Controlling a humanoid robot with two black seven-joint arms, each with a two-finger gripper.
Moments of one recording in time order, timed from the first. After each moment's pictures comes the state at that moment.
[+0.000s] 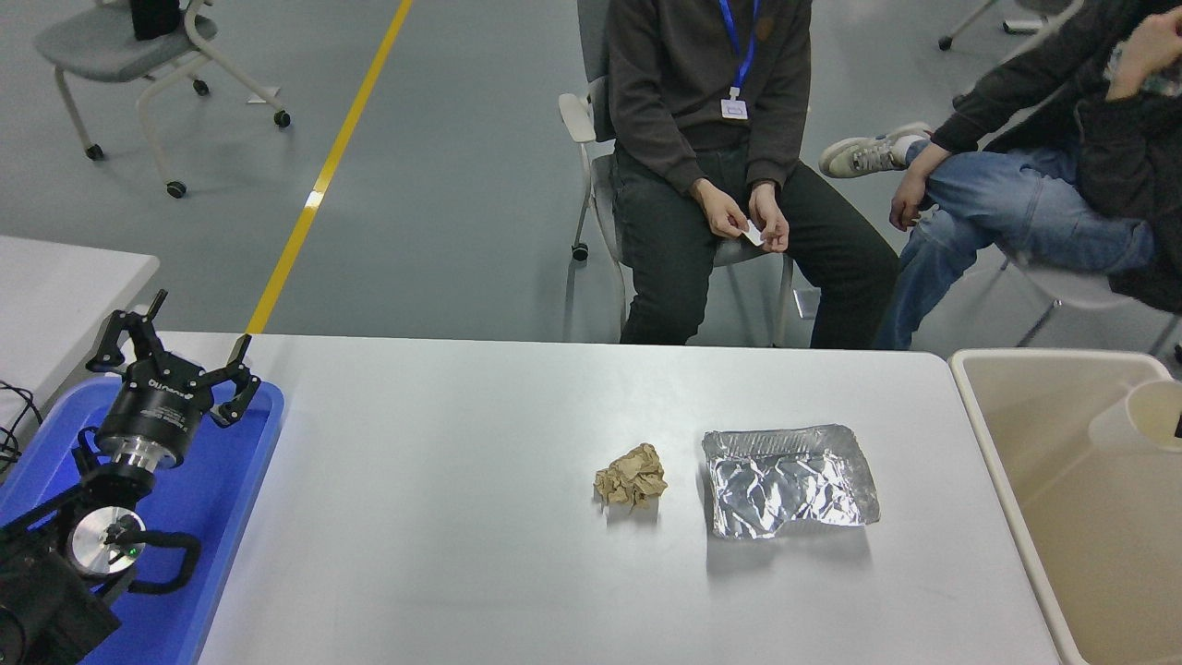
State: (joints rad) left arm -0.56 0.46 -0.57 -0.39 -0.24 -0.70 -0.60; right arm 0.79 -0.71 -0.13 0.21 -1.20 0.07 0.40
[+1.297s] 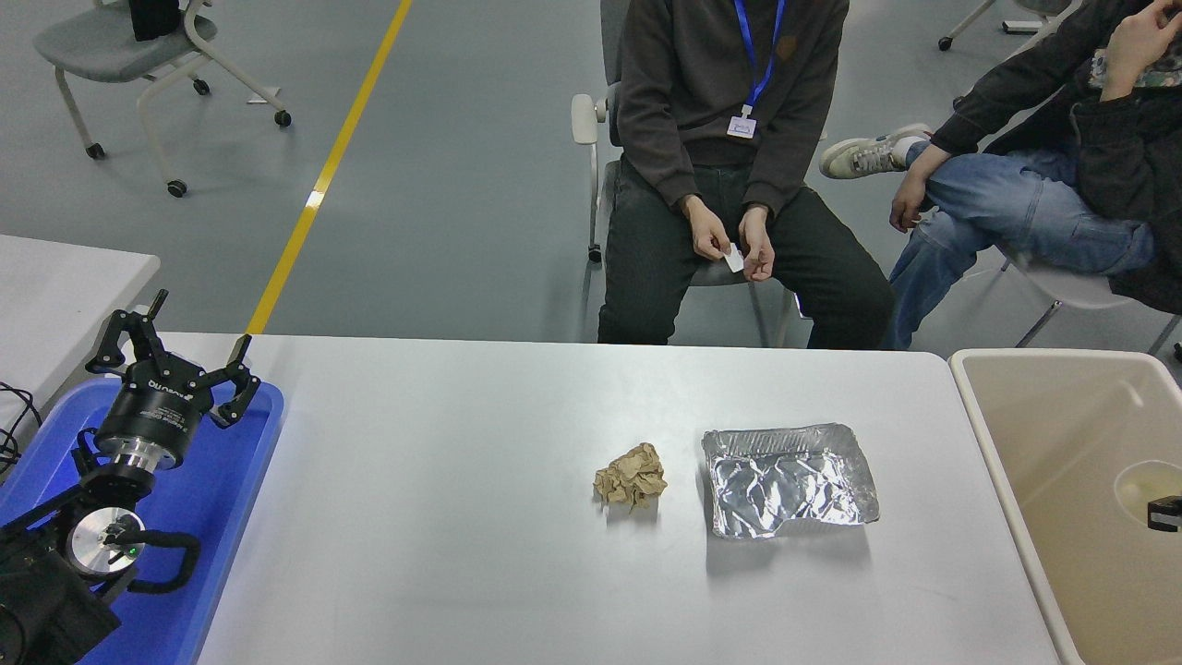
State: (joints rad) left arm -0.56 0.46 -0.57 -0.39 -0.24 -0.70 -0.60; right arm 0.61 -0.47 -0.48 -0.06 -0.93 -0.10 0.32
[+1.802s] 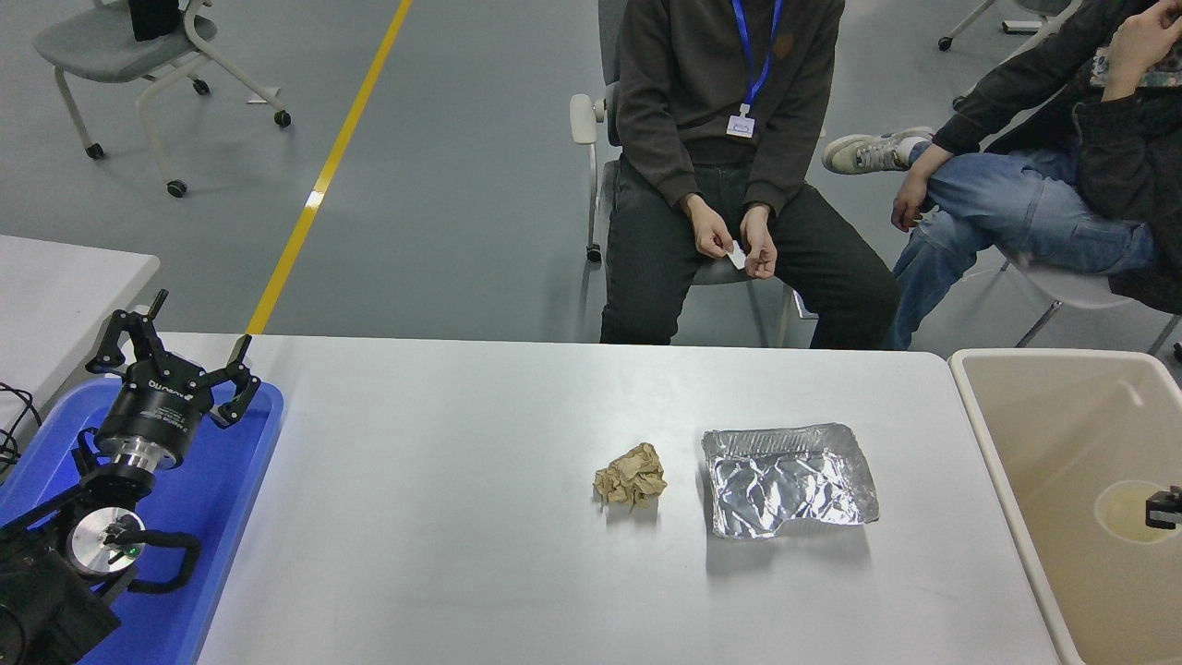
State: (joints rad) left arm -0.56 0.46 -0.57 -0.39 -0.24 -0.70 -0.60; right arm 0.61 -0.47 -0.48 -0.07 -0.90 -0.11 0.32
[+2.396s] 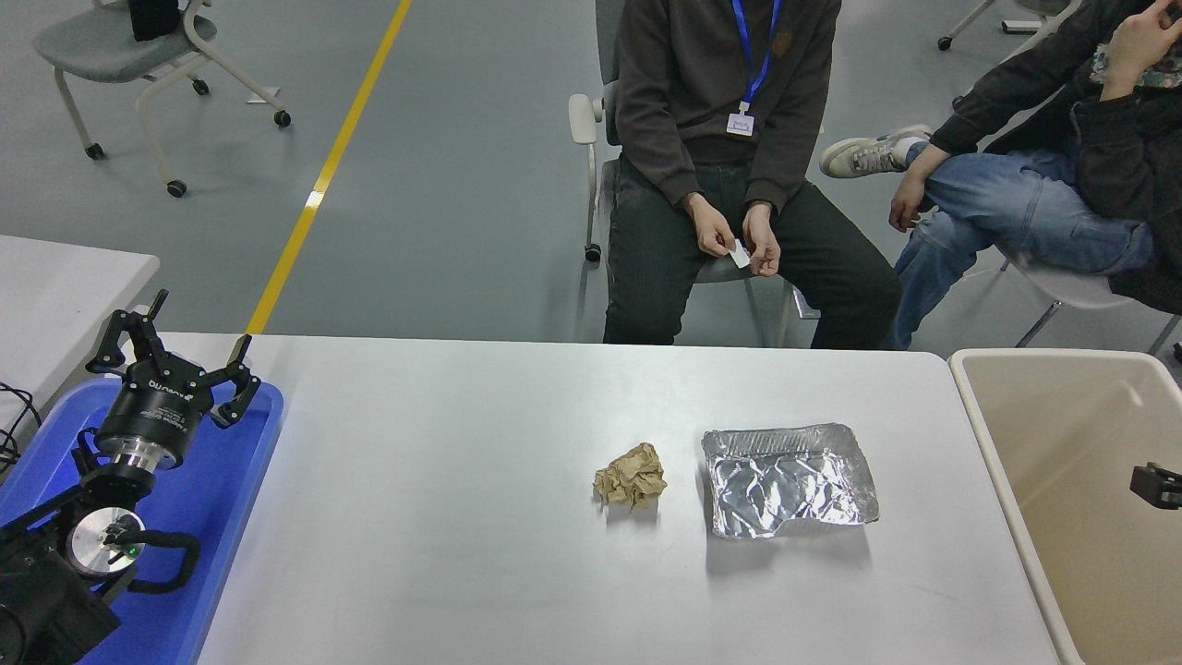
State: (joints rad) left arm -0.56 0.46 -0.57 -0.39 -0.24 -0.70 -0.60; right arm 0.63 -0.48 -0.47 -0.08 -0.75 -0.11 0.32
